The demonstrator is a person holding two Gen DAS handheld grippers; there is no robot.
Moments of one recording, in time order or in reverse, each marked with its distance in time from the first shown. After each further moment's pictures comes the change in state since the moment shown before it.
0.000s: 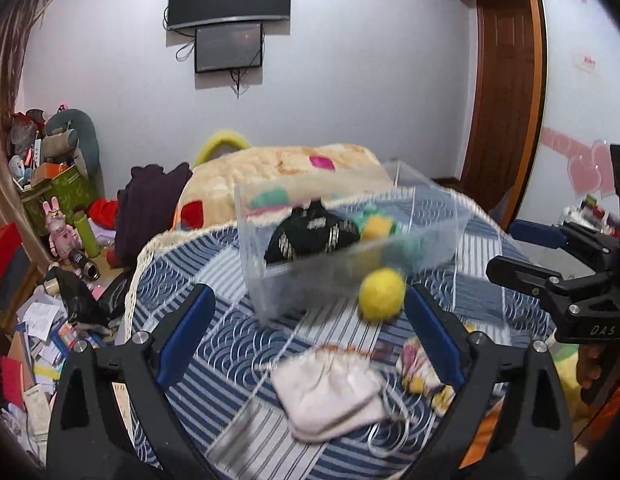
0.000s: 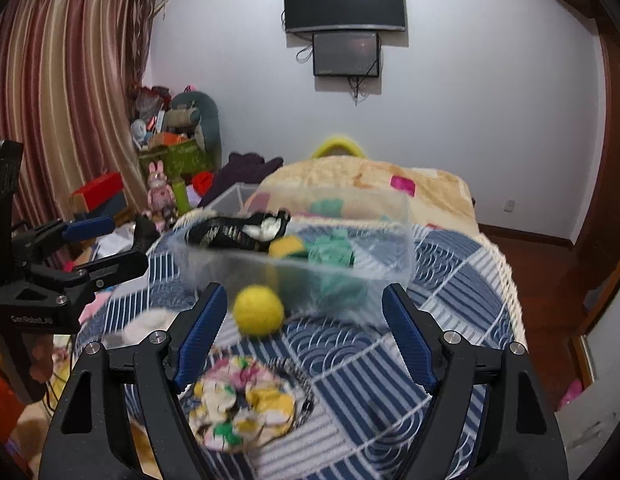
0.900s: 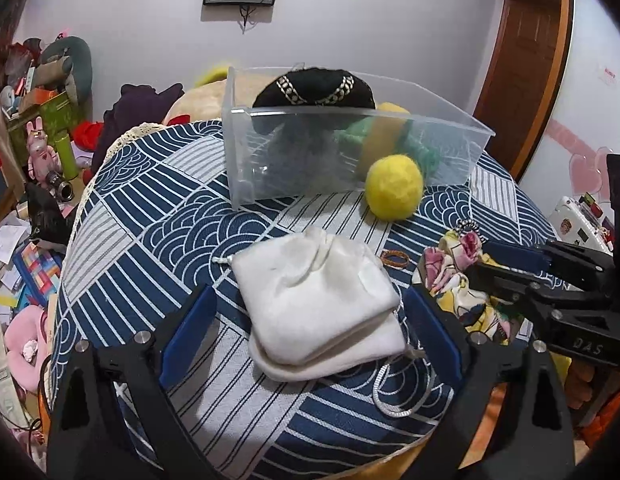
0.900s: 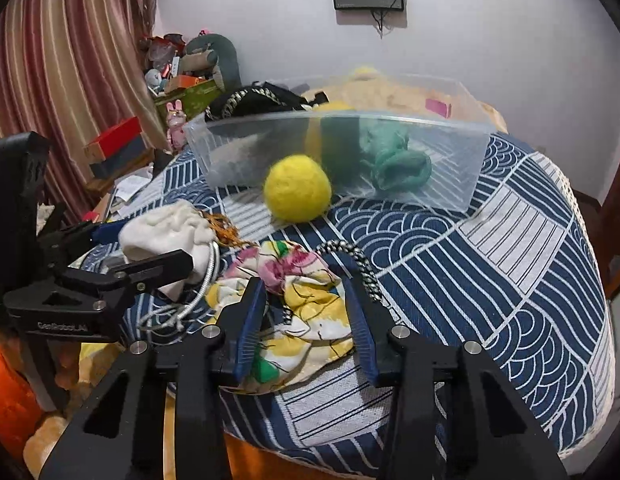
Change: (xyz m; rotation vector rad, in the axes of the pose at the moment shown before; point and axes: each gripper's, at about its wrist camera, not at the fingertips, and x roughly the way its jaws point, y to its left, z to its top) left arm 0.050 0.002 -0.068 -0.133 0.165 -0.068; right arm 0.039 0.017 -0.057 0.022 0.214 0.092
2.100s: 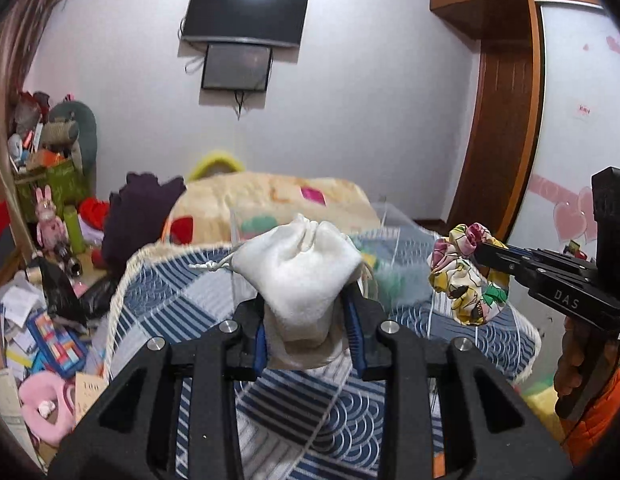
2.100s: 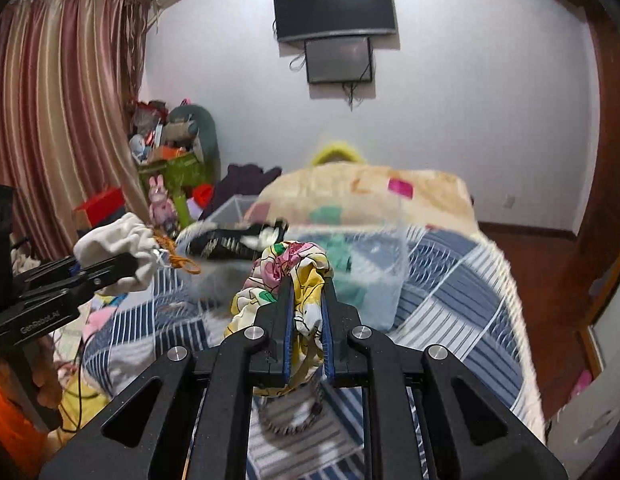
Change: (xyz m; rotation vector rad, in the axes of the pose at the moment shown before) left arm -0.082 -0.008 0.067 0.035 -0.306 -0.015; right arm -0.073 -0.018 0.055 0.023 -0.270 -0.092
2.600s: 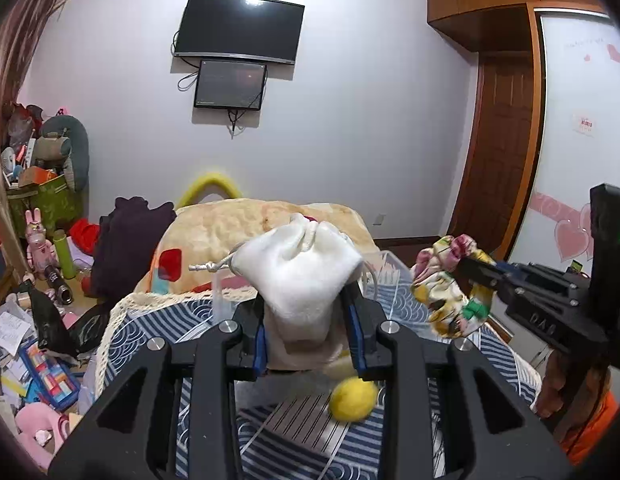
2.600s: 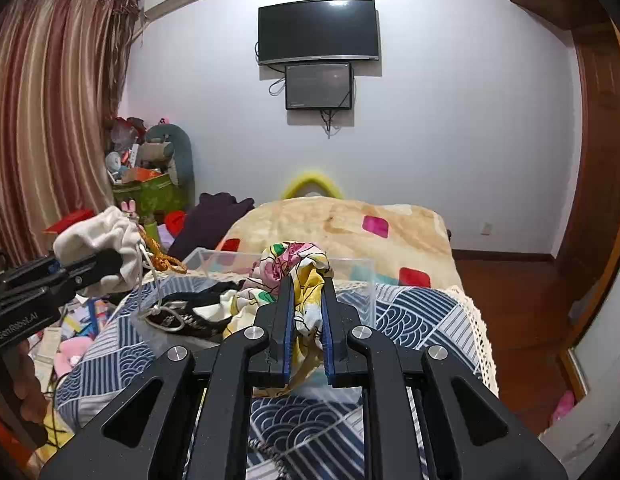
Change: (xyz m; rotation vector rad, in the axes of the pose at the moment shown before) left arm 0.039 -0.008 0.048 0.000 -0.045 -0.019; right arm 0.025 -0.006 0.043 -0.021 -0.070 -0.098
